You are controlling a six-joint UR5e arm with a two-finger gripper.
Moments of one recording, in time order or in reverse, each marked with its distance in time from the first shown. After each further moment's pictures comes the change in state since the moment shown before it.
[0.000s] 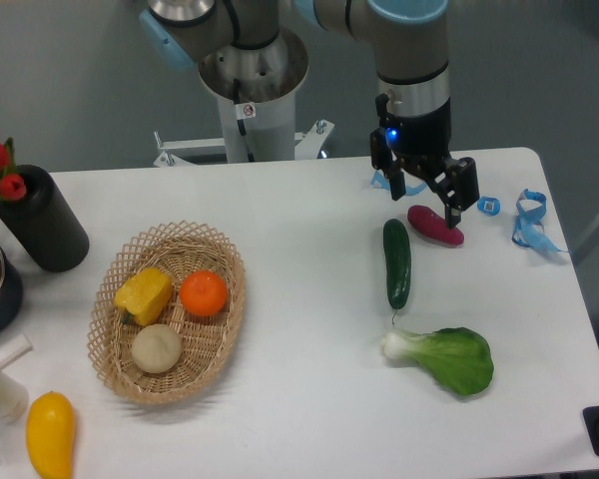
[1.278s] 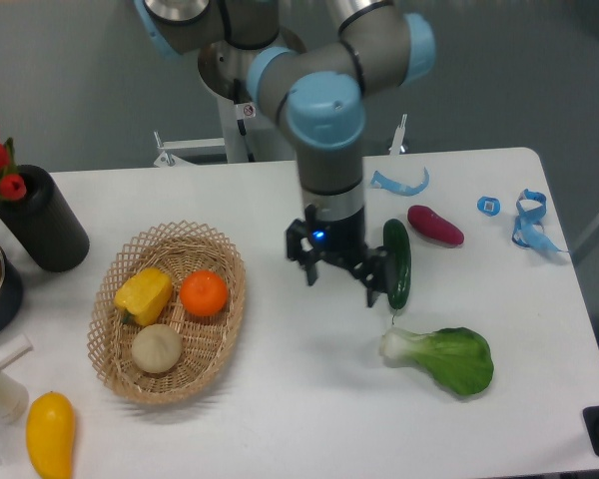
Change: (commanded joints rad) arm -0.308 -0.187 -0.020 0.126 -0.005 -0.774
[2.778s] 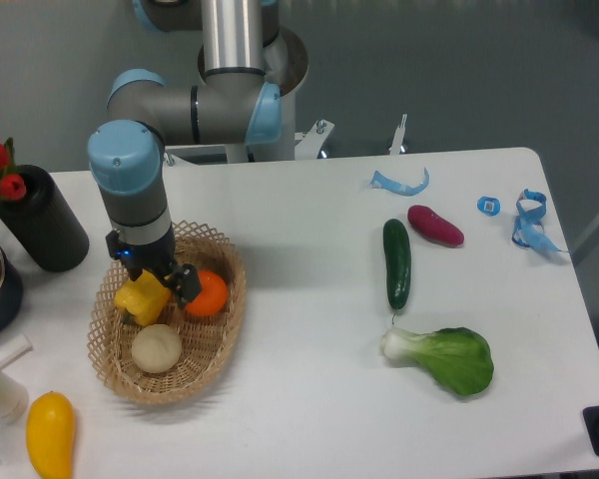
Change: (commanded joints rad) arm -0.324 -0.054 -0.123 0.002 -0.061 -0.128
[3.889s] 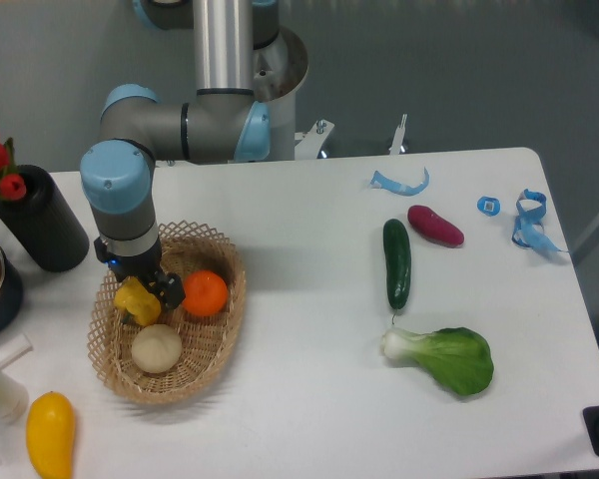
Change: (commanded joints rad) arm -0.023 -0.044 -0.006 0.002 0.000 0.003
